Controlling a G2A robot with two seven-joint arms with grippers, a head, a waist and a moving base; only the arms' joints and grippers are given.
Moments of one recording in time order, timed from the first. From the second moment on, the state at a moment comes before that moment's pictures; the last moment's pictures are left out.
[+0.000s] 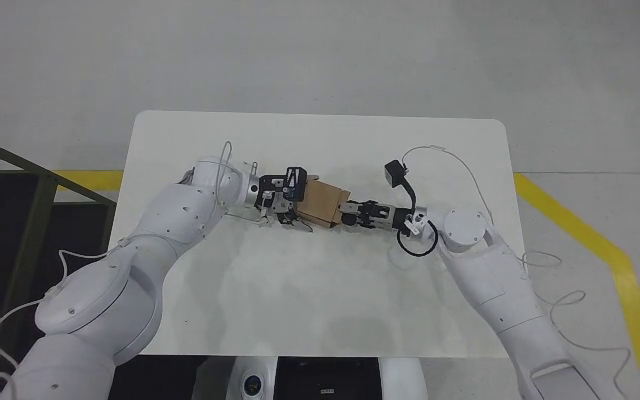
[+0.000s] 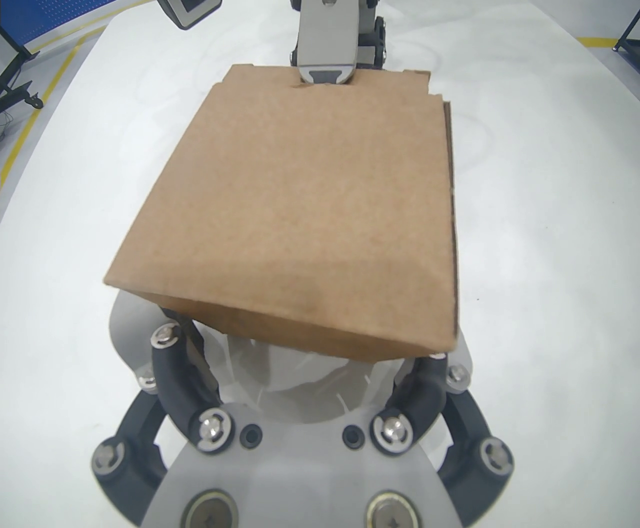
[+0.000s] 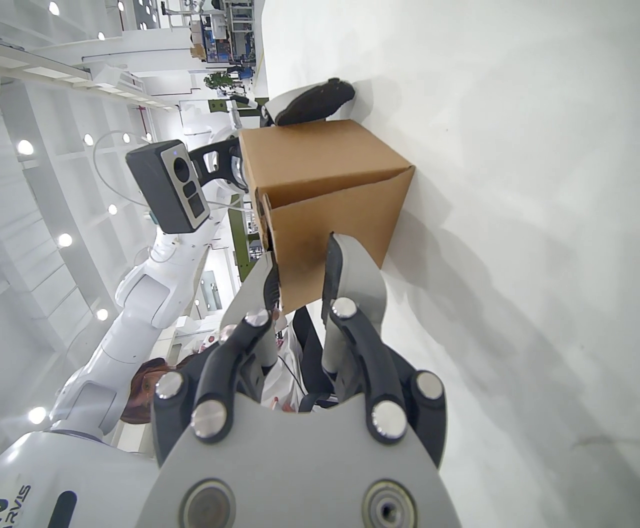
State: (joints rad) left arm 0.38 -1.27 -0.34 -0.54 1.83 -0.86 0.94; right arm -0.91 -1.22 1.03 -1.16 0.25 -0.21 0.95
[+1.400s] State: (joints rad) left arm 0.38 -1.28 -0.35 -0.54 1.85 -0.87 0.92; right arm -0.95 -1.19 1.10 -1.25 0.20 -0.18 0.95
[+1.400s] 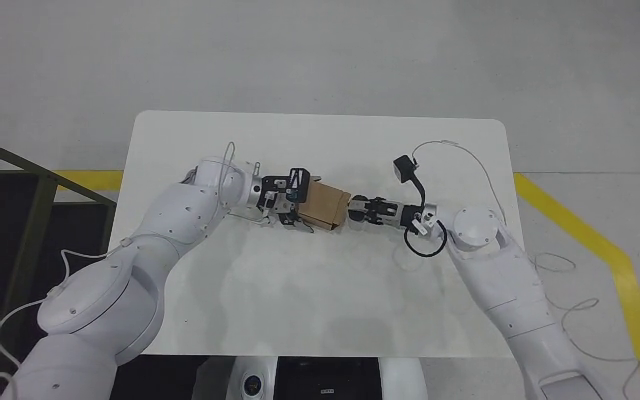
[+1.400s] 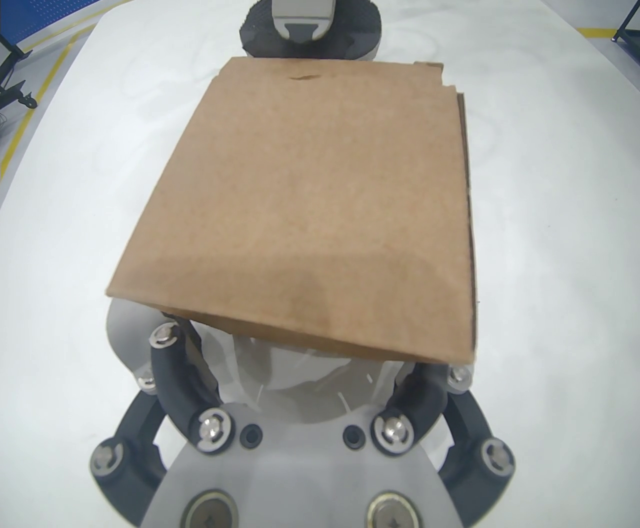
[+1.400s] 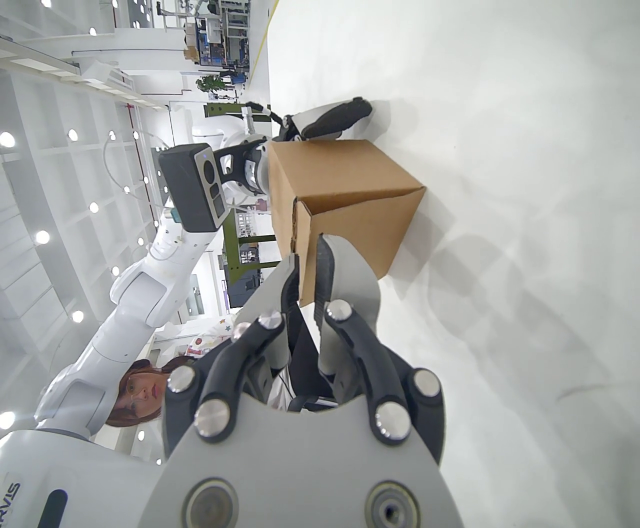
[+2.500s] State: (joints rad) left arm 0.39 -1.24 -0.36 -0.54 1.85 -0.83 0.99; right arm -0.97 -1.18 1.14 -1.28 0.23 -0.22 0.96
